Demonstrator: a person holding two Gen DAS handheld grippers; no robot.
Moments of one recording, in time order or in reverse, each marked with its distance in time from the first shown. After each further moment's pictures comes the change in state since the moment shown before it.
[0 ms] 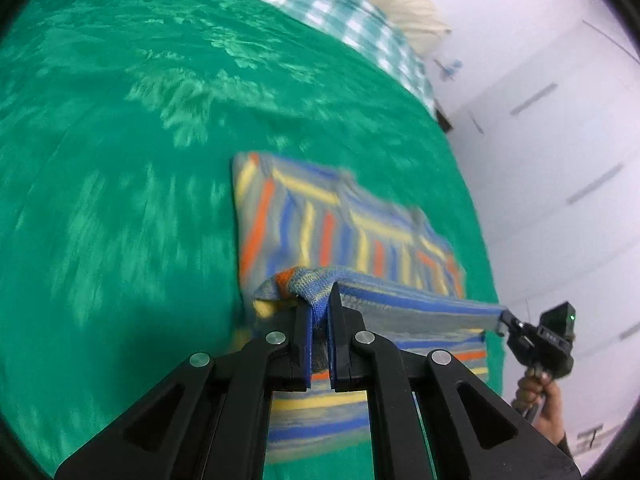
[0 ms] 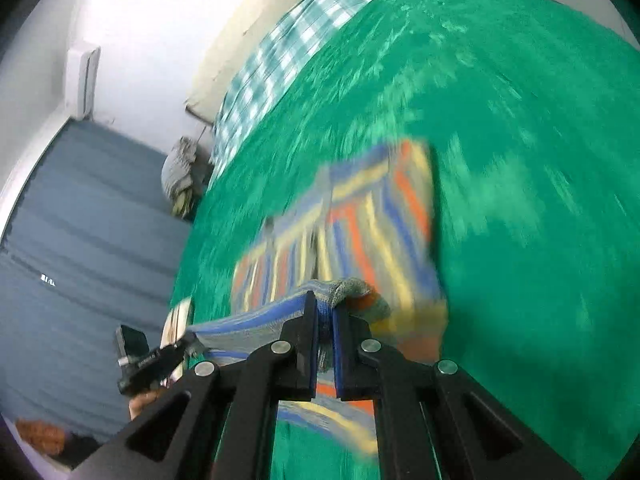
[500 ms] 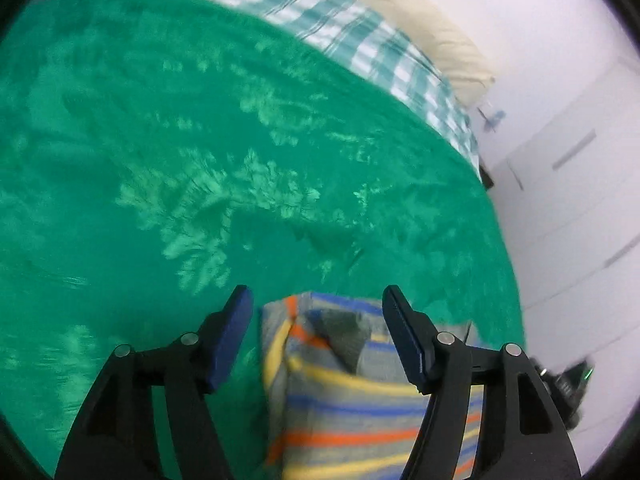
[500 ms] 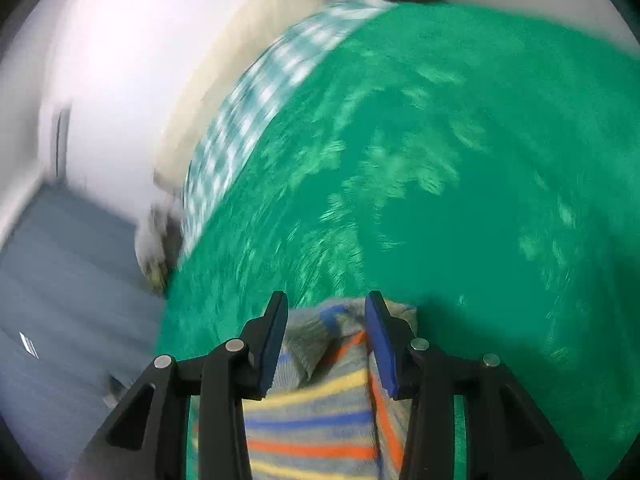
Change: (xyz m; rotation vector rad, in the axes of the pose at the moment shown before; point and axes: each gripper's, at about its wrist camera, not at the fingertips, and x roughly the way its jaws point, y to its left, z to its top) left arm 0.027 0.012 0.076 -0.022 -0.165 0.125; right arm 0.044 -0.004 0.075 -0.109 -0.096 -0.112
